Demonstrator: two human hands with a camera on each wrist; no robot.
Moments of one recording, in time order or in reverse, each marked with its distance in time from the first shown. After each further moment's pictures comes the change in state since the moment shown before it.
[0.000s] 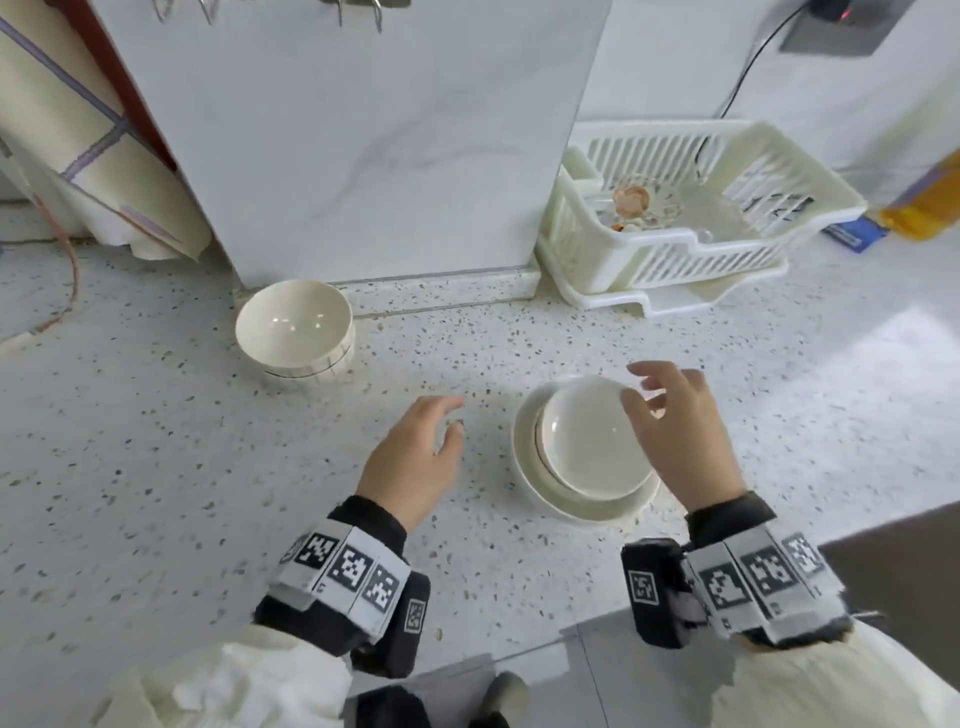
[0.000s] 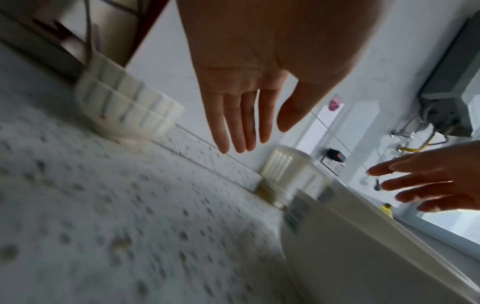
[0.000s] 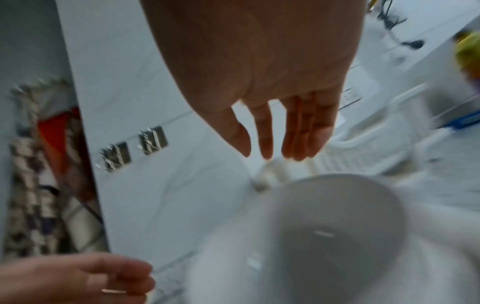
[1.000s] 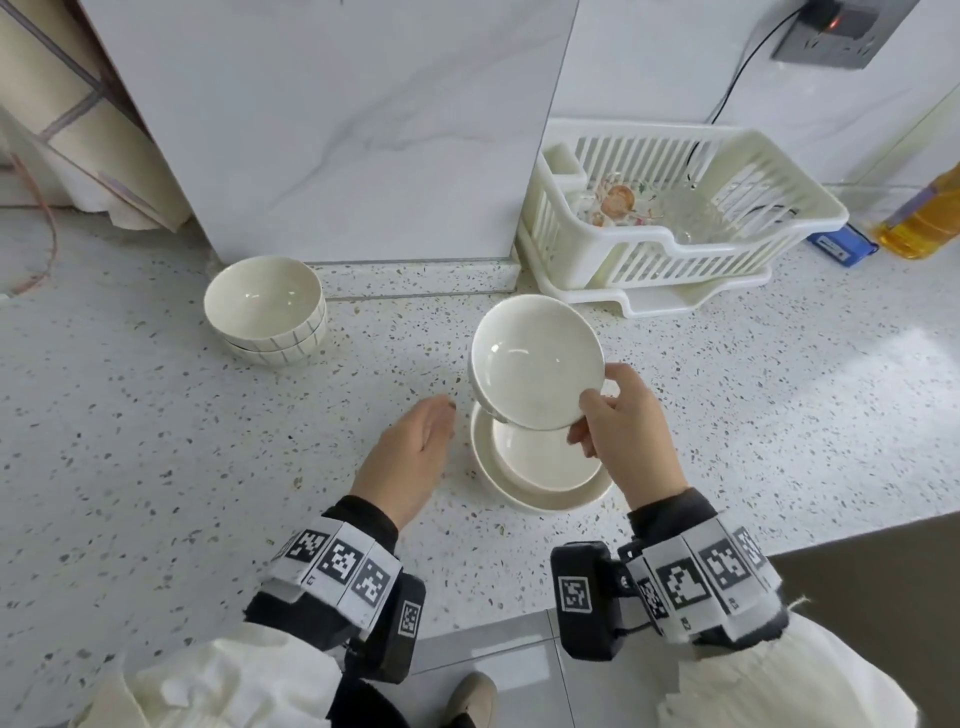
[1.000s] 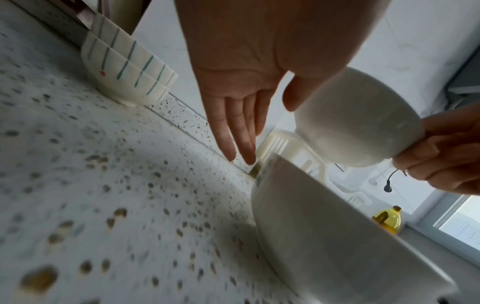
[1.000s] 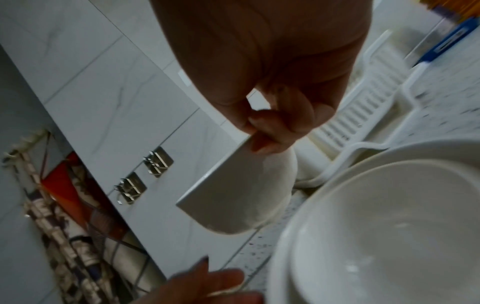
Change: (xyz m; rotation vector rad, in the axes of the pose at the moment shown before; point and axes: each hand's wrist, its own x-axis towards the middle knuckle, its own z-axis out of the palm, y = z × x) left_hand -0.012 0.019 0.035 -0.207 -0.002 -0.130; right_hand -0.004 -0.003 -0.001 0.377 -0.164 0.126
